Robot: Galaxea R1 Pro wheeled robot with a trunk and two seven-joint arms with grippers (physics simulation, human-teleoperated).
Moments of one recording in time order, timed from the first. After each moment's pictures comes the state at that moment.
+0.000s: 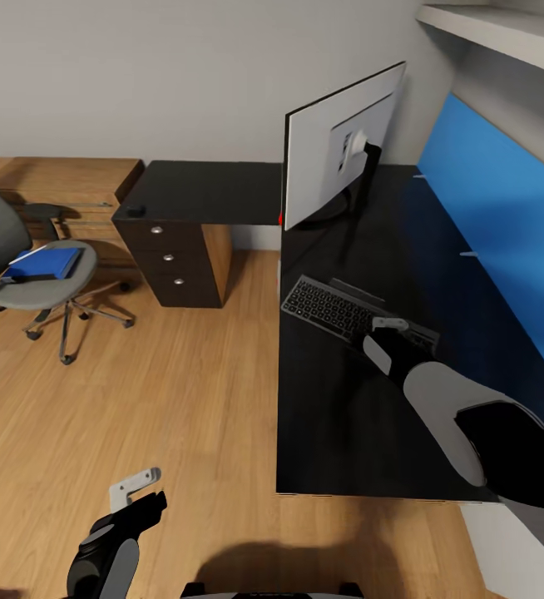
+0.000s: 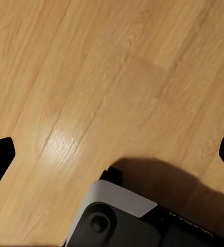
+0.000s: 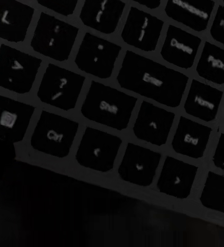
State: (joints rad) left arm -0.07 -0.07 0.02 -1.54 0.37 0.63 0.56; right arm -1.29 -0.01 0.28 -0.19 -0.38 0.37 -0.35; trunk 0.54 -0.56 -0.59
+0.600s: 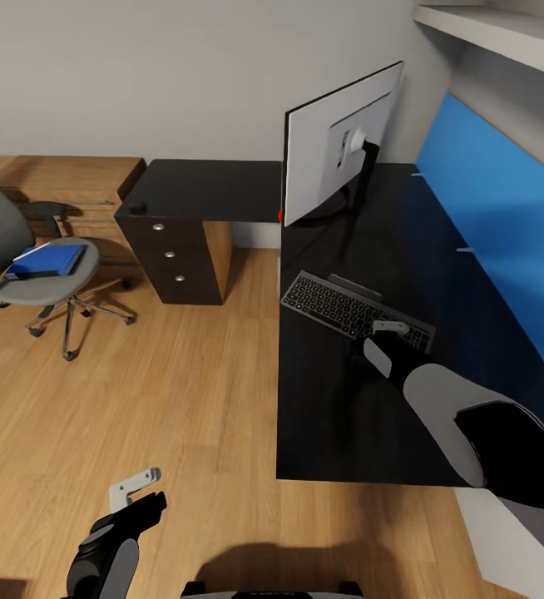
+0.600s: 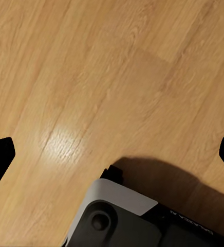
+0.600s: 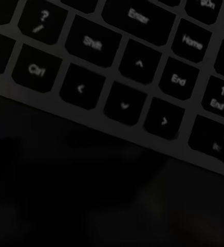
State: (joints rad) left arm -0.07 -0.07 0.02 -1.54 0.37 0.63 0.56; right arm -1.29 -0.01 0.28 -0.17 -0.39 0.36 -0.35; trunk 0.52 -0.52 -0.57
